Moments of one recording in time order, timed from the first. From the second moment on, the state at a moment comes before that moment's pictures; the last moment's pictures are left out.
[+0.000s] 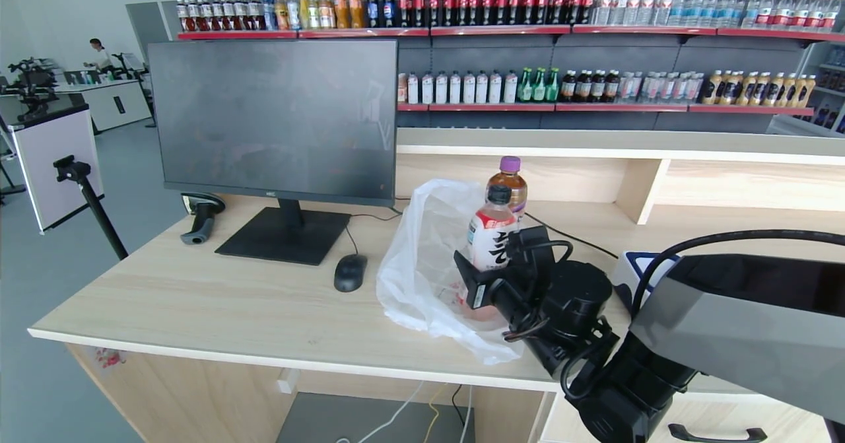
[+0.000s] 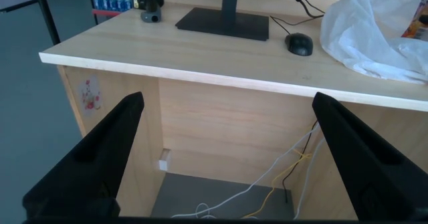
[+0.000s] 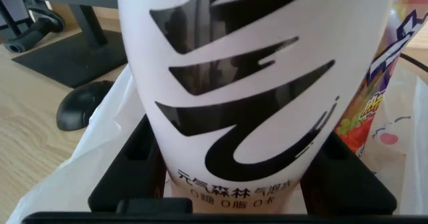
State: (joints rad) left arm 0.00 0.00 0.00 -0.02 0.00 0.00; right arm 0.63 2.26 -0.76 -1.57 -0.25 0.05
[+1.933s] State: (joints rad) left arm 0.00 0.00 0.00 -0.02 0.00 0.00; right arm 0.67 2.28 -0.72 -1.57 -0.25 0.11
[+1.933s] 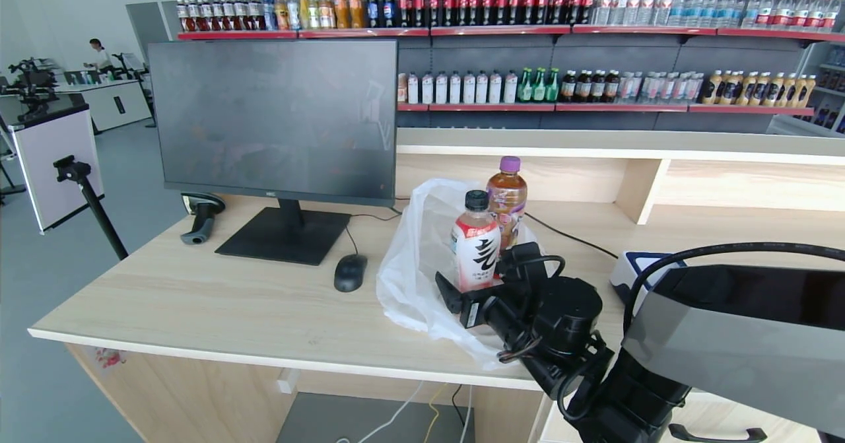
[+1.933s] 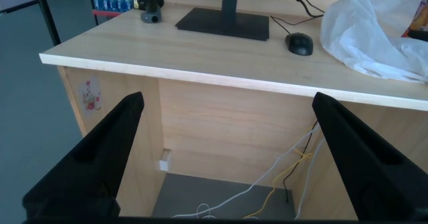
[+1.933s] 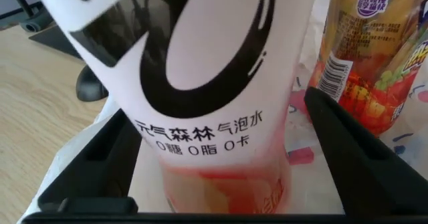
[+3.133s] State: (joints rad) left arm 0.00 0.00 0.00 -0.02 0.00 0.00; right arm 0.67 2.18 -0.63 -1.57 -0.25 0.10
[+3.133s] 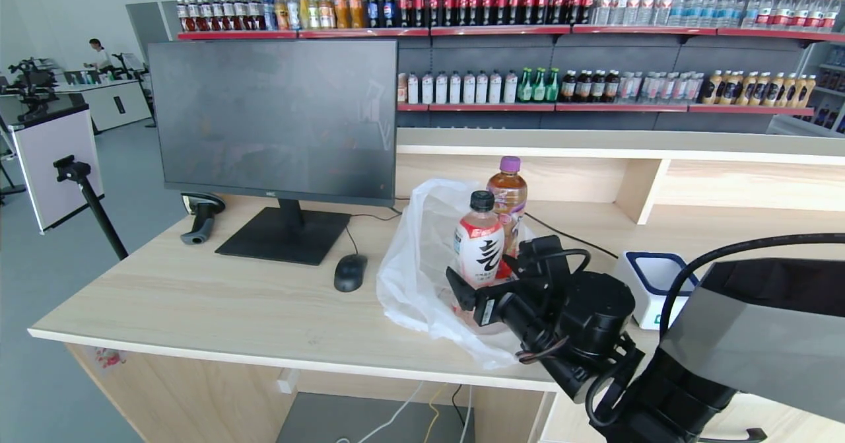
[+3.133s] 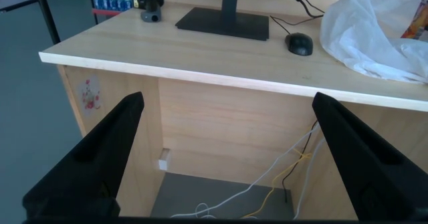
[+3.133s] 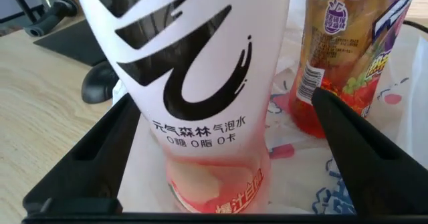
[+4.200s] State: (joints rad) left arm 0.00 0.00 0.00 -0.01 0.00 0.00; right arm 0.41 0.95 -0.02 -0.87 0.00 0.08
